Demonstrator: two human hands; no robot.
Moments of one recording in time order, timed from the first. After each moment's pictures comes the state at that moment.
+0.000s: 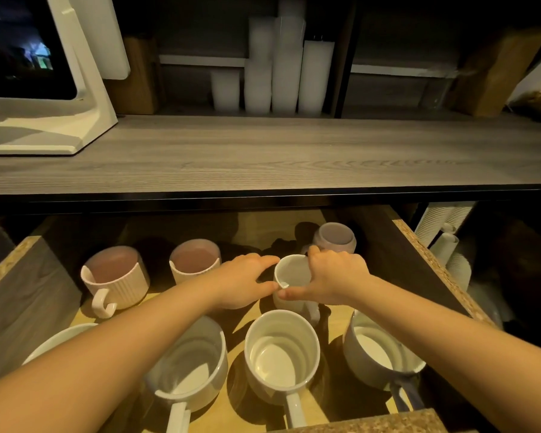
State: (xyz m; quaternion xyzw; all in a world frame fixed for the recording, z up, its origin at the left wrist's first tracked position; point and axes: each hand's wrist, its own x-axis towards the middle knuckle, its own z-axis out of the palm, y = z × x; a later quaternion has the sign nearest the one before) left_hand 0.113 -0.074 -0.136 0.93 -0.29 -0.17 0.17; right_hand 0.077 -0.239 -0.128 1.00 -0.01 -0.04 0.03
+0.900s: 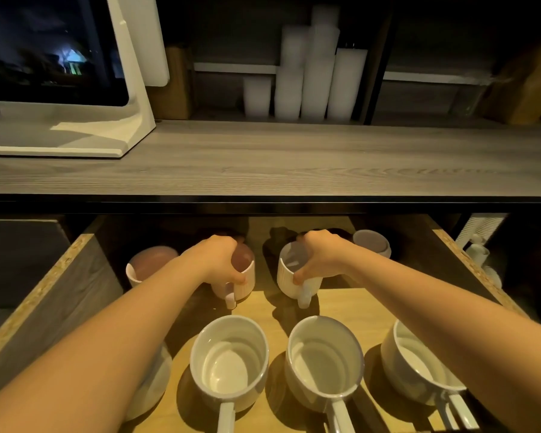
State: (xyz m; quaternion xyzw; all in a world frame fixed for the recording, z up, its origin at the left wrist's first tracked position) left_hand 0.148 0.002 -0.129 0.98 -0.13 -0.10 0.11; right_hand 0.131 -0.195 -0.117 0.98 0.06 -0.11 -0.12
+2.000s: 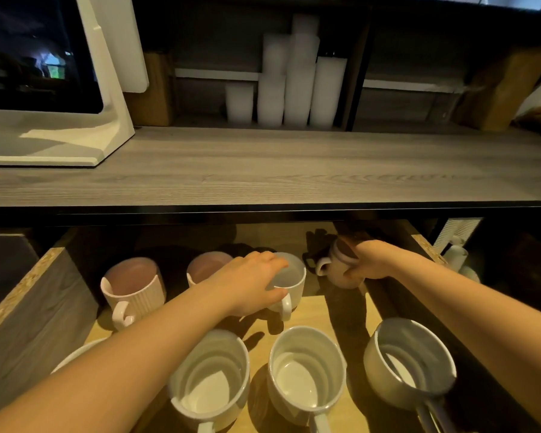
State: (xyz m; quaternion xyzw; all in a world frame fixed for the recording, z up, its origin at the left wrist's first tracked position) left_hand 0.116 -0.055 -0.120 0.93 -0.35 -0.07 0.10; right_hand 0.121 -0.291 -0.111 0.98 -0.05 -0.19 -0.01
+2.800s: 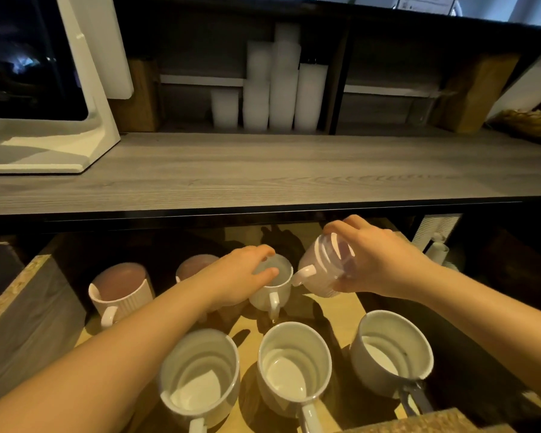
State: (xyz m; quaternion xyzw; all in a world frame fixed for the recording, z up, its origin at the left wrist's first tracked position) left_hand 0.115 -0.058 -0.109 0.92 -0.29 -0.09 0.24; right_hand 0.044 -0.260 -0.056 1.00 0.06 0.04 -0.04
